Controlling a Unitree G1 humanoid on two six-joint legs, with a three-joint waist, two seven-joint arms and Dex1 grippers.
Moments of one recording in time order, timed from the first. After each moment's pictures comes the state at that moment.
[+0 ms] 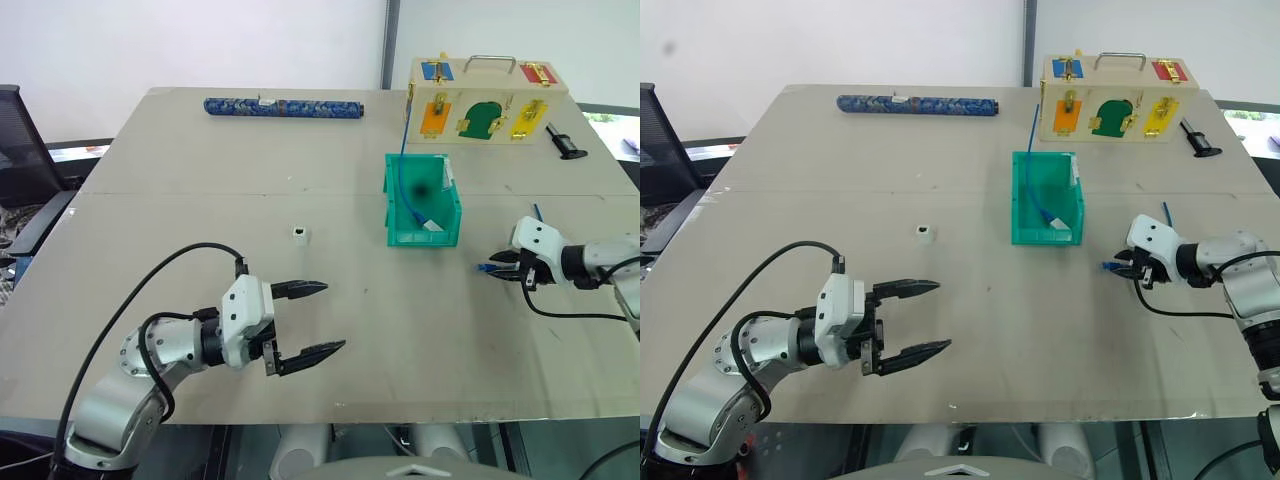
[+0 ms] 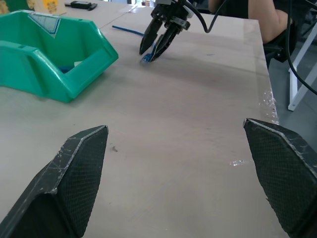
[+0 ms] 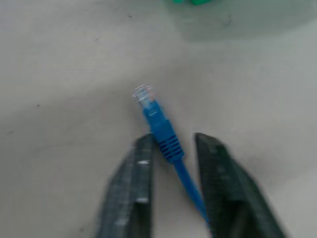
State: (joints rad) left arm 0.14 0.71 0.06 -0.61 -0.54 0.30 -0.99; right arm -0.48 -0.89 0.17 0.31 0.08 0.17 1.17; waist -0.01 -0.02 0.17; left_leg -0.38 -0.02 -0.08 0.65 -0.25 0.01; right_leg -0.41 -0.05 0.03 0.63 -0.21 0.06
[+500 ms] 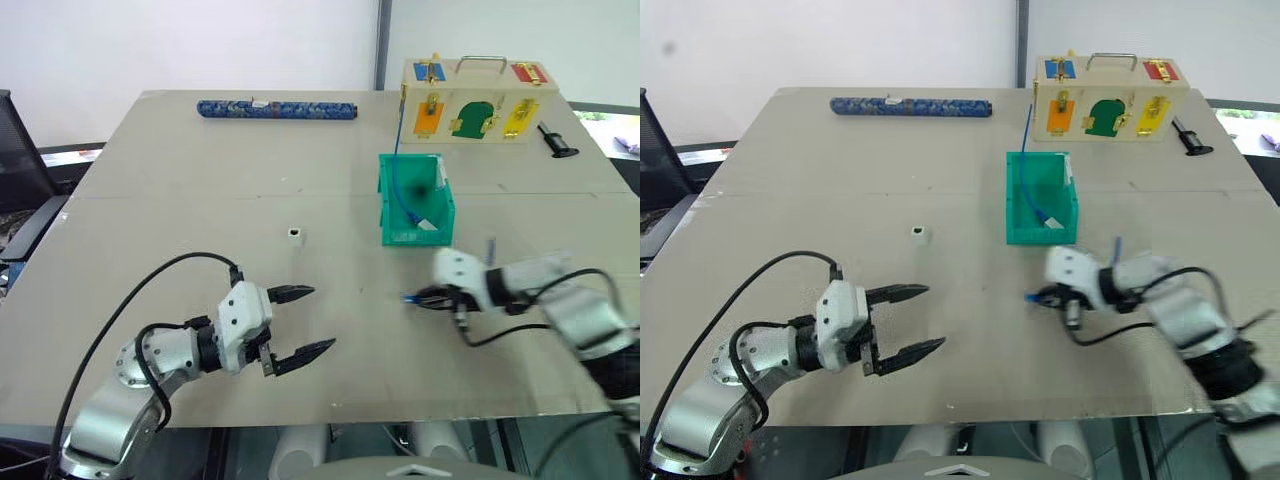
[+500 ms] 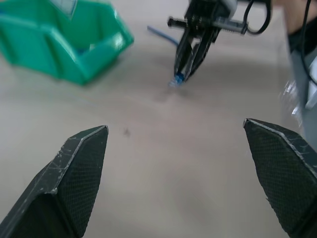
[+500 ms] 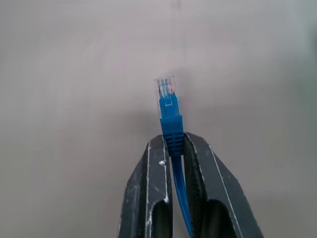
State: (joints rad) left arm 0.22 0.74 0.06 -0.53 -0.42 0.25 -0.94; right arm -0.43 -0.64 0.41 -0.23 0.06 0.52 1.09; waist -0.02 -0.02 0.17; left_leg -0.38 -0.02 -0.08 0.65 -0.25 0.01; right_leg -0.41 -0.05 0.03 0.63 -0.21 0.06
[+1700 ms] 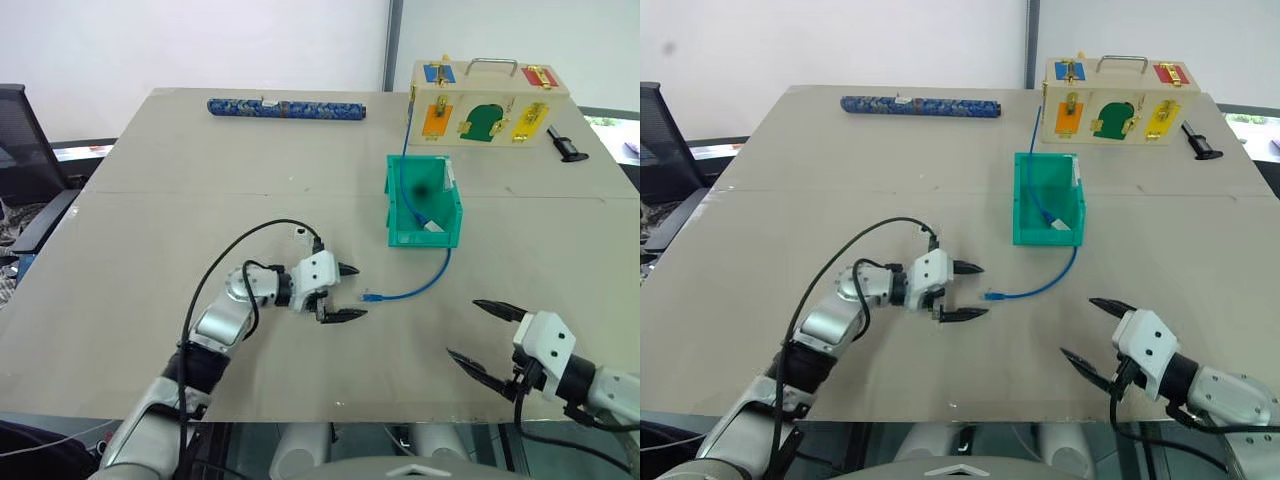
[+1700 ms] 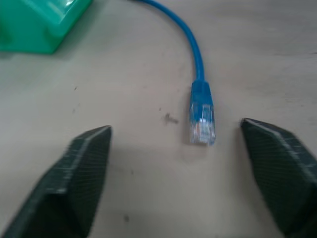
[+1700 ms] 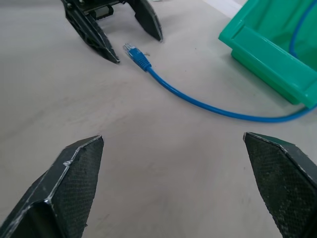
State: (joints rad) left arm -0.44 0.50 -0.33 0.22 -0.12 -0.04 -1.15; right arm 0.51 -0.60 -0.18 -0.72 0.26 0.24 0.79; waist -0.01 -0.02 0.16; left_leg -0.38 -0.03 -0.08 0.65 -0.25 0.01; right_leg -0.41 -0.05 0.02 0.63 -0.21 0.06
